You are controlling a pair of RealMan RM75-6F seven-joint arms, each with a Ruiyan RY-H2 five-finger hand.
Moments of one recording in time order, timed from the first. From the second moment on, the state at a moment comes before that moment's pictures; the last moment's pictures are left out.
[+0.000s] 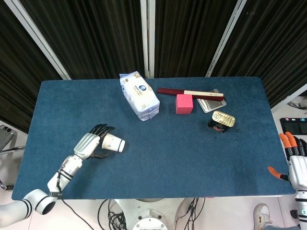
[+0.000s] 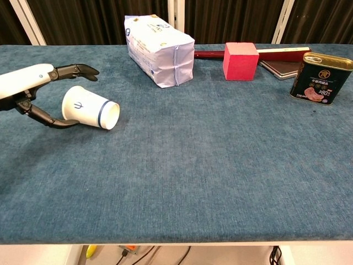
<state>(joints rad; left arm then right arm) -0.60 -1.54 -0.01 -1.21 1.55 1.14 -0.36 0.04 -1.10 0.10 -1.59 -1.41 1.47 0.02</state>
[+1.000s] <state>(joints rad) -0.89 -1.49 -0.06 -1.57 1.09 0.94 1.05 0.05 -1.10 0.10 -1.56 -1.39 1.44 0.07</state>
